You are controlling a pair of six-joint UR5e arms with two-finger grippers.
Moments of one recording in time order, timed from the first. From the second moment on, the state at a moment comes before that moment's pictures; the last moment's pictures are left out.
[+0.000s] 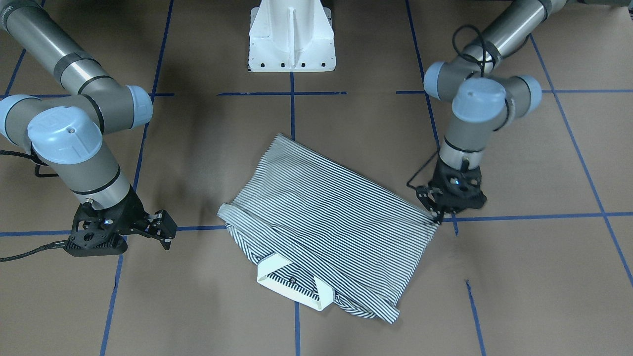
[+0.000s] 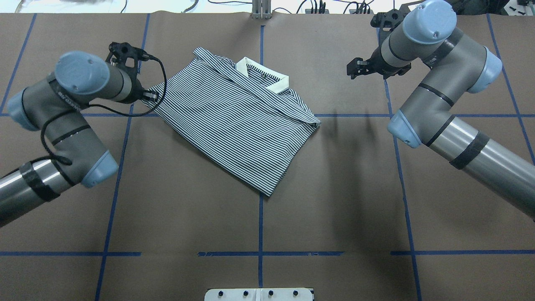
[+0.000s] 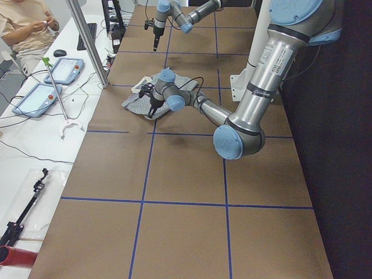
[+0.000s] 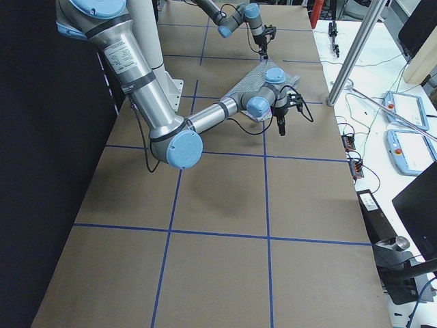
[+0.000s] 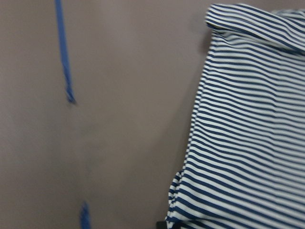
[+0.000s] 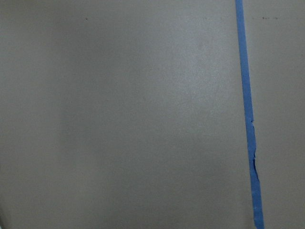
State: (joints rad) left arm -0.82 -2.06 -1.45 -2.04 -1.73 -0.78; right arm 0.90 -1.01 1.43 -1.21 1.92 0.94
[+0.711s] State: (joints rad) left arm -0.91 -2.28 -1.00 -2.26 -1.66 -0.67; right arm 0.90 -1.01 1.43 -1.21 1.92 0.96
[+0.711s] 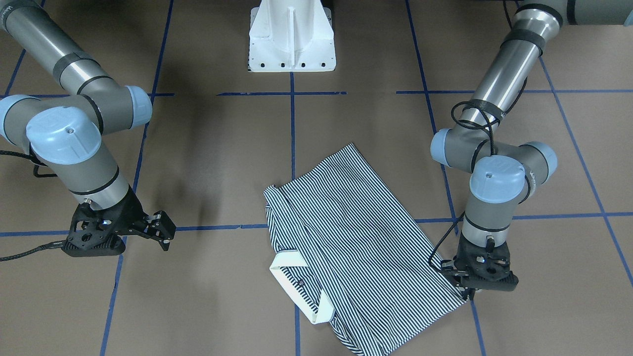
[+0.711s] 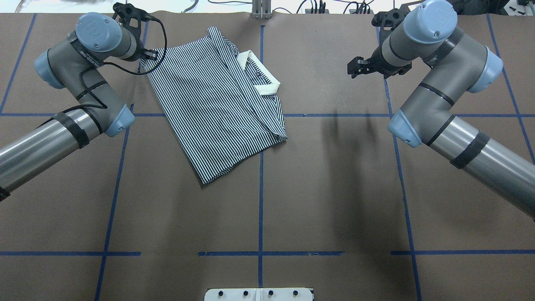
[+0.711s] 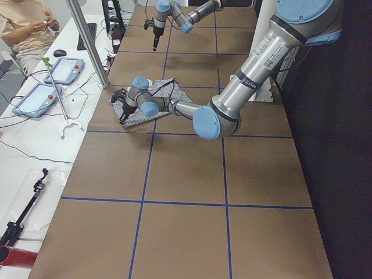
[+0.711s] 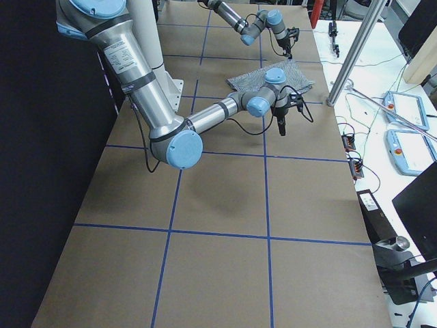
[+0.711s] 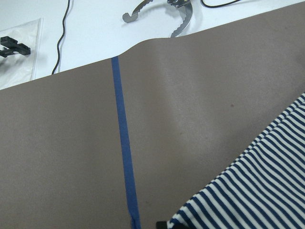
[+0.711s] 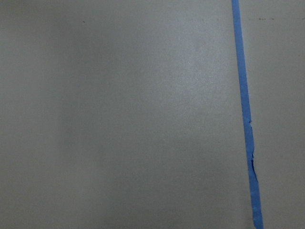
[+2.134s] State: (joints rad) left arm -0.93 -2.28 -1.04 -2.27 -1.68 -0.56; right arm 0.63 -0.55 0.93 -1.07 1.50 1.67
